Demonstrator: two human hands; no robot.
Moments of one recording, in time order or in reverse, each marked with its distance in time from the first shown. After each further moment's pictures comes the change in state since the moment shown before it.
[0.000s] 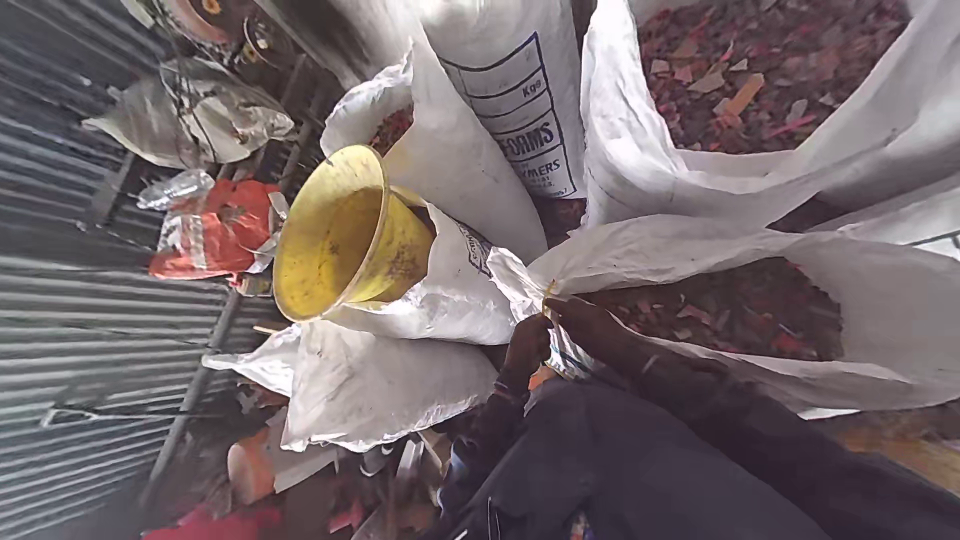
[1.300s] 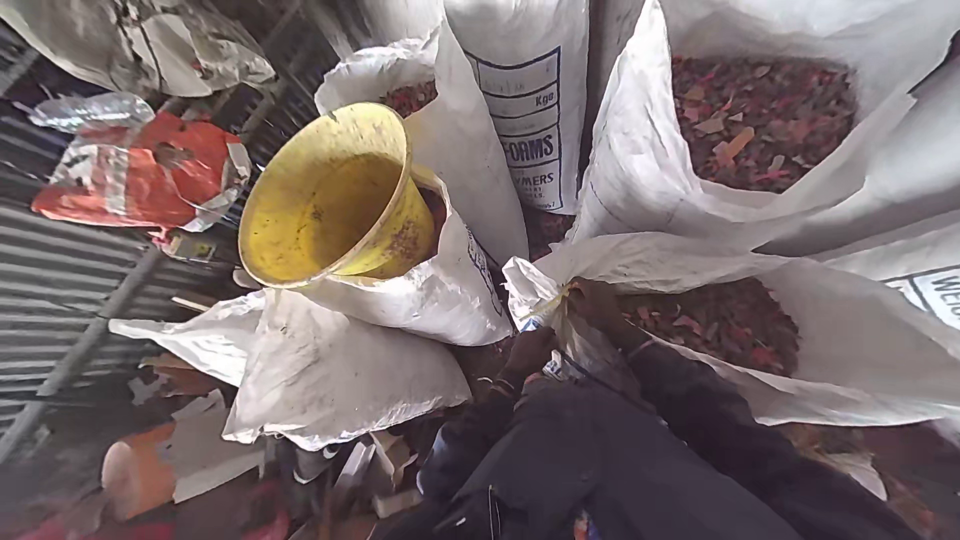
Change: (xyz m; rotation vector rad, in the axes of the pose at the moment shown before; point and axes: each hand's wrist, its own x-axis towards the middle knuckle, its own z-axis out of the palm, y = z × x) left_hand 0.007 -0.014 -0.028 1.013 -0.299 0.198; right_hand 0.031 0.004 -0.011 0.039 0.214 0.213
